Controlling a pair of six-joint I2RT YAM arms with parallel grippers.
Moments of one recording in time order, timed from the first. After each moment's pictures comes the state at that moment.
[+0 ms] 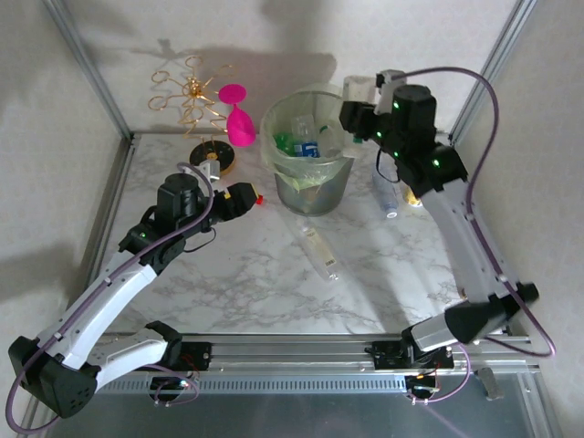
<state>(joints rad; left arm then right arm) -0.45 1.03 1.00 -0.38 0.18 -0.75 0.43 1.50 1.82 -0.58 0.01 0.31</state>
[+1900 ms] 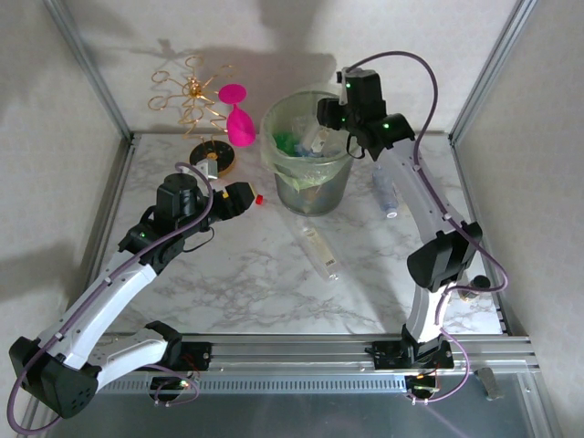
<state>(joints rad) -0.44 1.02 0.99 -0.37 0.15 -0.72 0.45 1.89 2.10 -0.70 0.07 0.25</state>
